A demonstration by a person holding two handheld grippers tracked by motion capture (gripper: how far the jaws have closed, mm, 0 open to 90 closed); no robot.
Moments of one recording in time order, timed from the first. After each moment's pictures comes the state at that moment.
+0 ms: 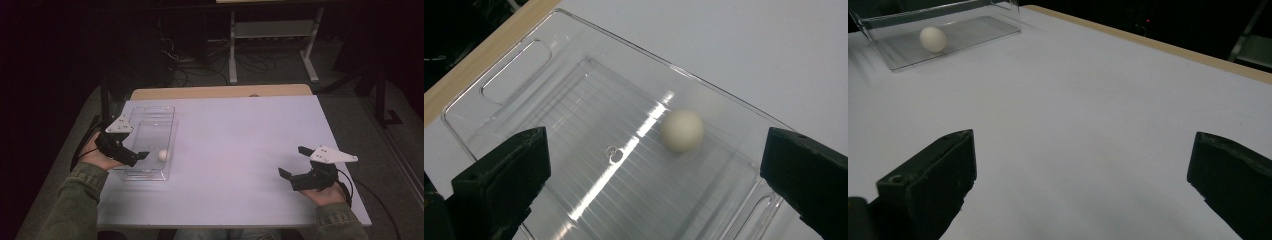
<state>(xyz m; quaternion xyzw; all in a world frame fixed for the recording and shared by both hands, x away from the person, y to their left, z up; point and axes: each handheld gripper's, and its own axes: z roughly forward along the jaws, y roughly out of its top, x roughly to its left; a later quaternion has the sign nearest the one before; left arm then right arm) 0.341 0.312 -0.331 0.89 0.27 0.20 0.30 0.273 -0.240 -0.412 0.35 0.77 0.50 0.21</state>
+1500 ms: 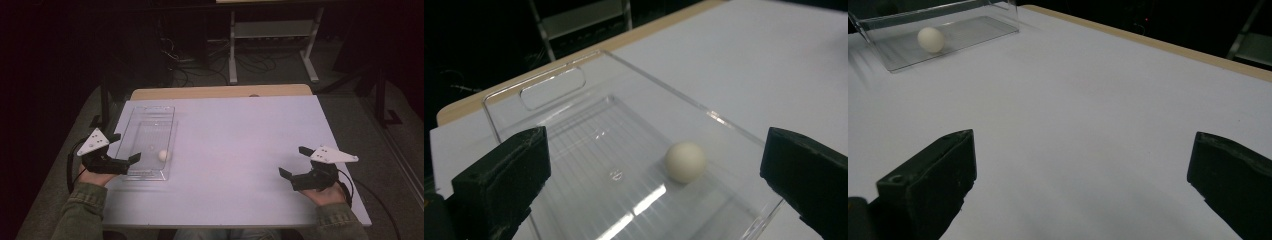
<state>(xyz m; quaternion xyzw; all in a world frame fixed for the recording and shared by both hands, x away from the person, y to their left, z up) 0.304 0.349 -0.363 0.78 0.33 0.25 0.47 0.273 -0.240 -0.412 0.35 0.76 0.50 0.21</state>
